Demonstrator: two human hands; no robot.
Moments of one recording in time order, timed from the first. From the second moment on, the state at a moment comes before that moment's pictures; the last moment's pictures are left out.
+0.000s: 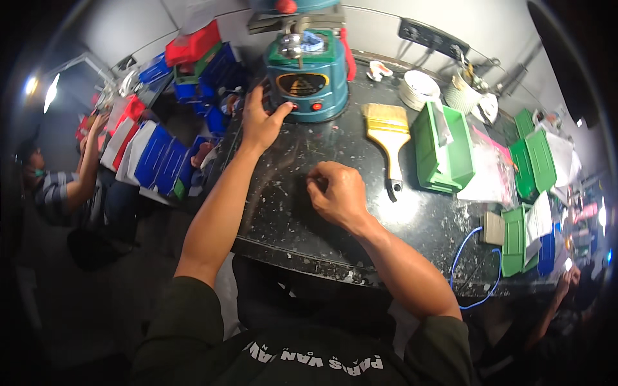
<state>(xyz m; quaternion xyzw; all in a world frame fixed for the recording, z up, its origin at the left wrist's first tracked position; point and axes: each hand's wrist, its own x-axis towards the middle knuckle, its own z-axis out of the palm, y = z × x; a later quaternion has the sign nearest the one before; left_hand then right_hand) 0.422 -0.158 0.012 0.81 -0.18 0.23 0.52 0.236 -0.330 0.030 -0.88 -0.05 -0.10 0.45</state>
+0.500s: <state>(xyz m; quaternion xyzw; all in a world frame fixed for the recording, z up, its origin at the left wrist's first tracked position) 0.414 -0.165 0.016 0.81 -0.15 0.23 0.51 0.236 -0.331 0.035 -0.89 -0.05 -0.11 0.44</state>
